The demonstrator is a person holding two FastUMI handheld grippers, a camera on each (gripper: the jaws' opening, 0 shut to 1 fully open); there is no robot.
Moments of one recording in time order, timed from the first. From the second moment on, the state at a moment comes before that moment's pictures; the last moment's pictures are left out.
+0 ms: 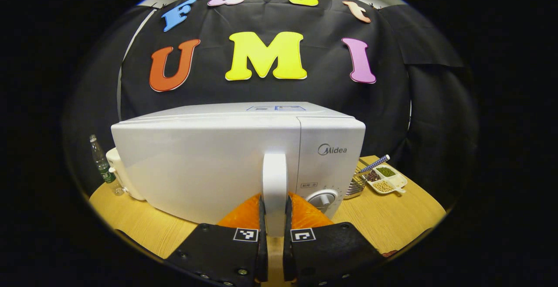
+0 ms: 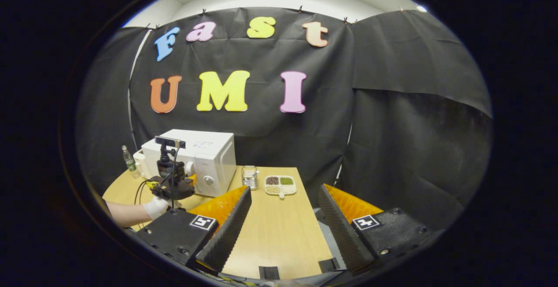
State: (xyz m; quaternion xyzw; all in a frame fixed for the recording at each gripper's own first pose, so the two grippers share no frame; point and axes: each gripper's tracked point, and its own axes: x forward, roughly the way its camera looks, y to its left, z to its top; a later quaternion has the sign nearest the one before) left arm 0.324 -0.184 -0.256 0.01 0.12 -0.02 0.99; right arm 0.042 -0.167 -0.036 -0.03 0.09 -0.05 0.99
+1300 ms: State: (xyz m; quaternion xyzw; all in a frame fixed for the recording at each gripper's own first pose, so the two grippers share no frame) left arm 0.201 -0.107 -0.235 0.05 0.09 0.00 0.99; right arm 0.033 -0.099 -0.053 -0.03 0.10 0.03 0.99
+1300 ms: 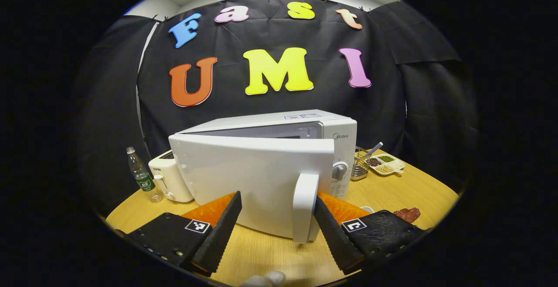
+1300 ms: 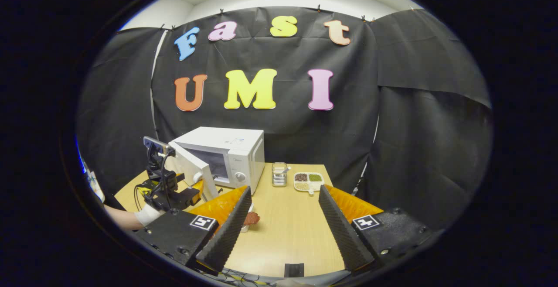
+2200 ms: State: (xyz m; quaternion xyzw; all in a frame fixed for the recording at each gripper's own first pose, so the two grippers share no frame) left arm 0.073 0.027 -0.242 0.05 0.11 0.04 0.99; right arm 0.013 0.020 -0.073 -0.02 0.12 0.11 0.99
